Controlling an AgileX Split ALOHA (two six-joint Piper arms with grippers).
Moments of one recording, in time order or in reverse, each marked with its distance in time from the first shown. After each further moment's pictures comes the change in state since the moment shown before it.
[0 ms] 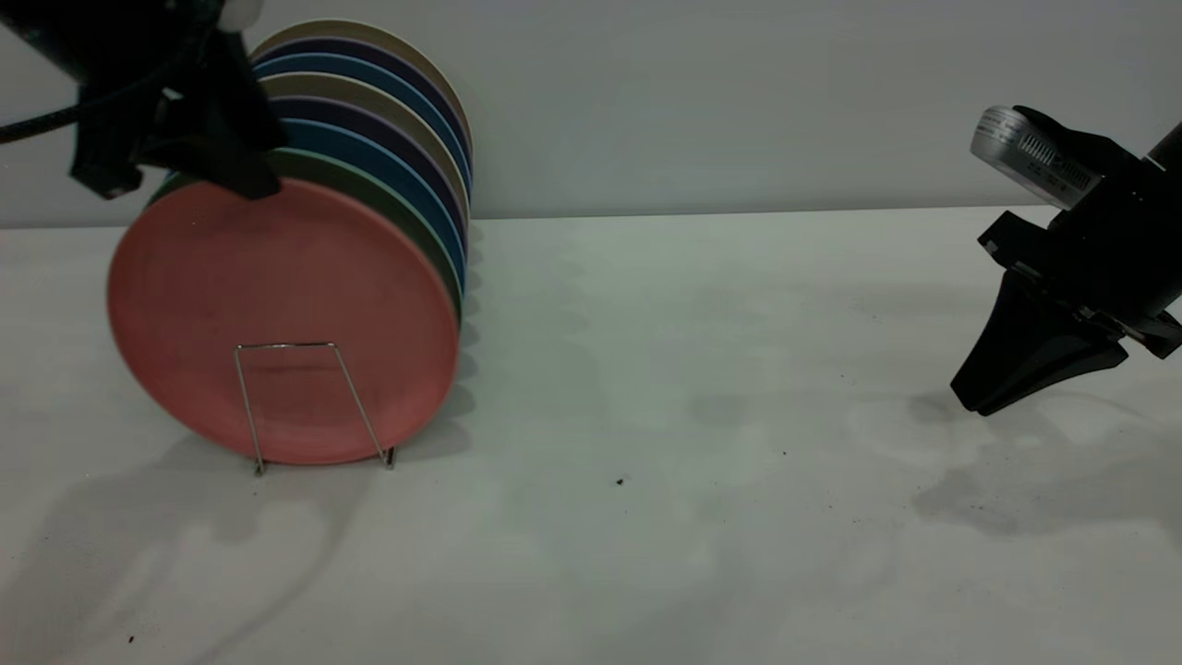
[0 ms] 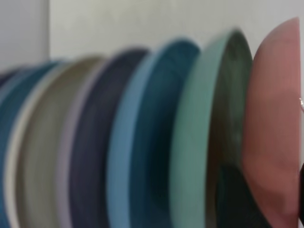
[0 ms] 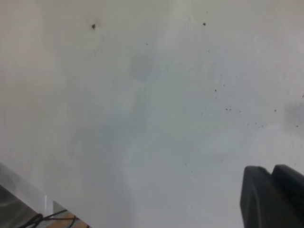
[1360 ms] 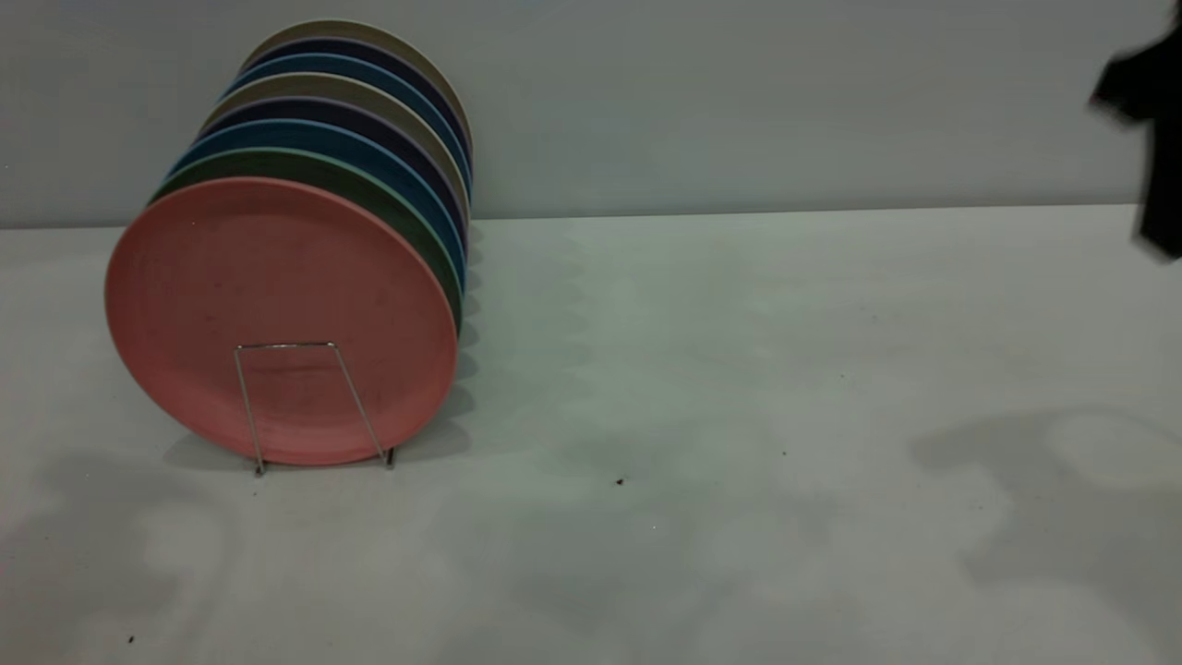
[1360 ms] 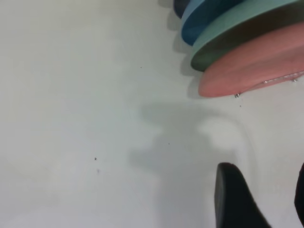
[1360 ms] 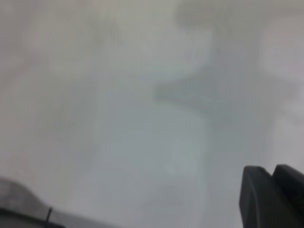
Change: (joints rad) left arm 0.001 -0.477 0.013 0.557 0.391 -1.700; right arm 0.187 -0.486 0.001 -0.725 0.148 0.584
